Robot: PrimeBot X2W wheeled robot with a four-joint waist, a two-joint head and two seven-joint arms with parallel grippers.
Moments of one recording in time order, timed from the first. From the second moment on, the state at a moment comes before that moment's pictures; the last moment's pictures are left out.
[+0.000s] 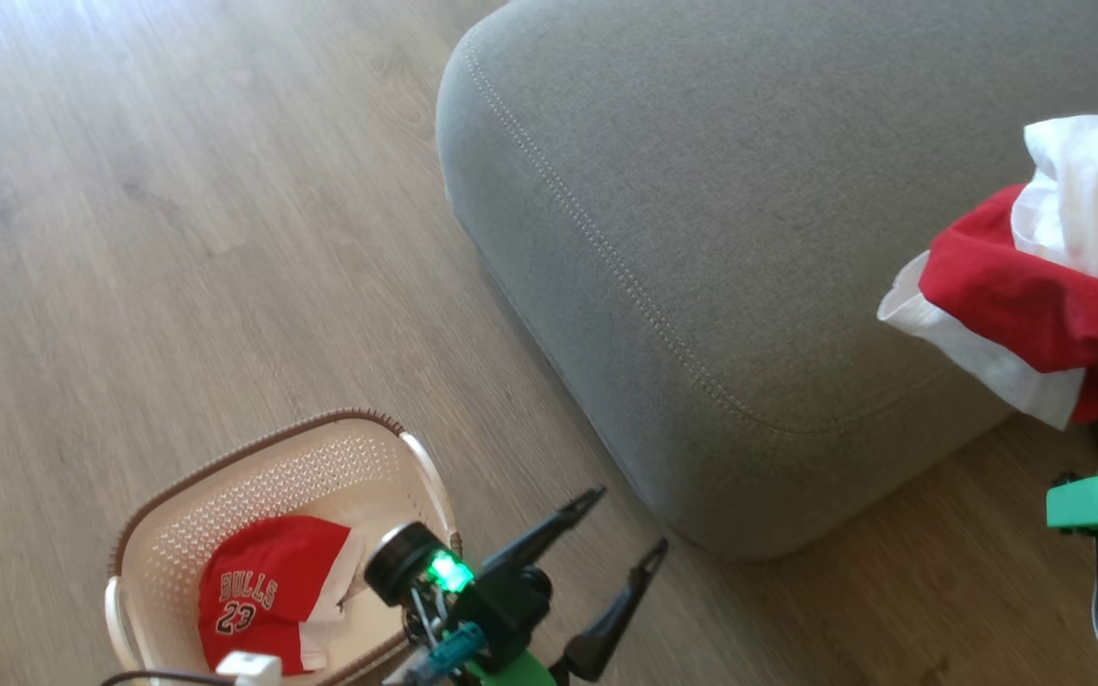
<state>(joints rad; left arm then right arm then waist) -0.08 0.07 -0.61 0.14 -0.10 -0.13 -0.26 -0.07 -0.09 -0.30 0.00 0.05 0.13 -0.26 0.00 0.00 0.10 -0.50</state>
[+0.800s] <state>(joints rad) -0.09 0.09 -0.63 0.15 -0.10 -0.13 -0.26 -0.08 -0.08 -0.29 0.00 0.05 0.13 -0.26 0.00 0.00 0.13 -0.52</state>
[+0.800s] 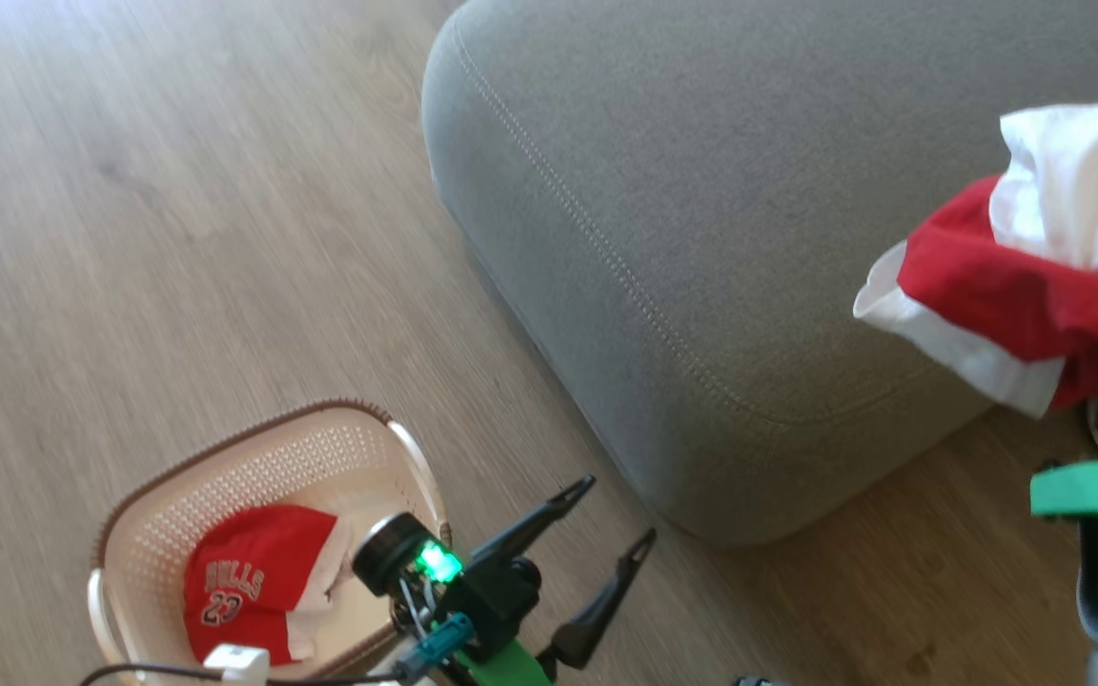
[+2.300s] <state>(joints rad) -0.49 0.29 -0.74 0.10 -0.01 -0.12 -0.26 -1.04 -0.42 -0.23 0.83 0.36 0.13 -0.26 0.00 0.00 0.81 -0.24</state>
